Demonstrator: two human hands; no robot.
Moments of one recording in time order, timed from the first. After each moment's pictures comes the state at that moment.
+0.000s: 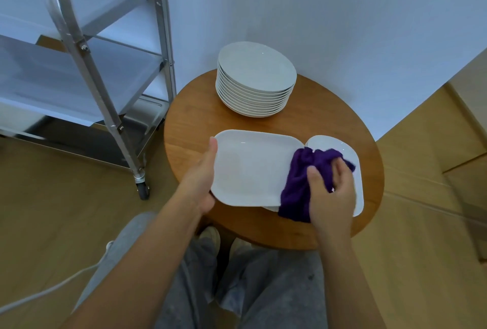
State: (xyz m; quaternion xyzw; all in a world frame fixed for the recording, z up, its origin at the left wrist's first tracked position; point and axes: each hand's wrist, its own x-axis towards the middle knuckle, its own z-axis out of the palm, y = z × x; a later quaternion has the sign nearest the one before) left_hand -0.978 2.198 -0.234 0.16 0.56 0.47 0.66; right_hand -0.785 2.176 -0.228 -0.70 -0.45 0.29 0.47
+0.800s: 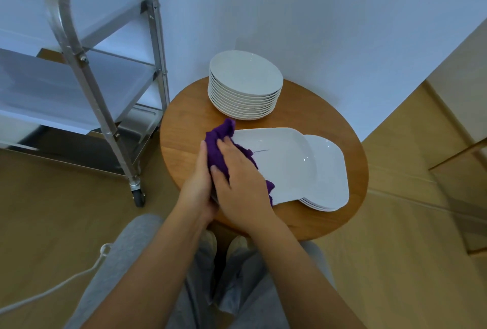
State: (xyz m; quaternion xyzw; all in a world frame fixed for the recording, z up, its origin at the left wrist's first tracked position) left_hand -0.961 2.161 -0.218 0.11 0.47 0.57 0.67; right_hand -0.888 2.156 -0.201 -0.55 -0.76 0.20 0.29
